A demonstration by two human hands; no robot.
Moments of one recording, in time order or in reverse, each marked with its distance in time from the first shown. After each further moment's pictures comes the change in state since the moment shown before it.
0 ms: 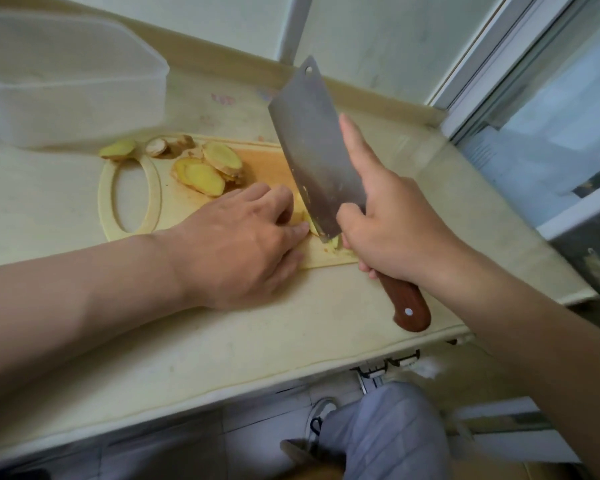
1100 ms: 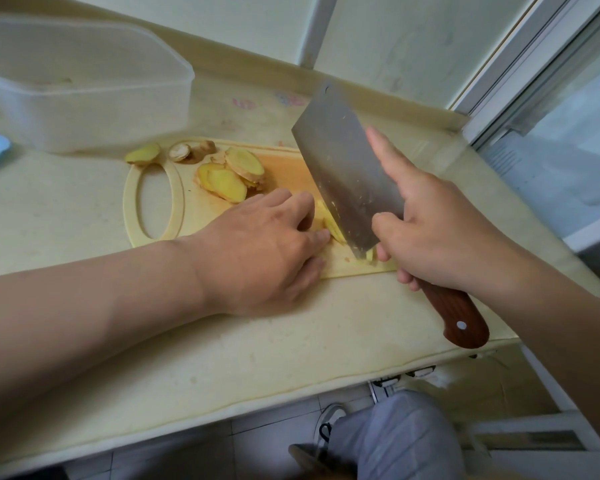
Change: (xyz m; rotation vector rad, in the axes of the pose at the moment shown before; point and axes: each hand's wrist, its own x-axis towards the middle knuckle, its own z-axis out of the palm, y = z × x) left_hand 0.000 -0.002 -0.002 -0.049 -0.018 -0.018; right_hand 0.000 -0.004 -0.015 -0.082 -0.068 0.046
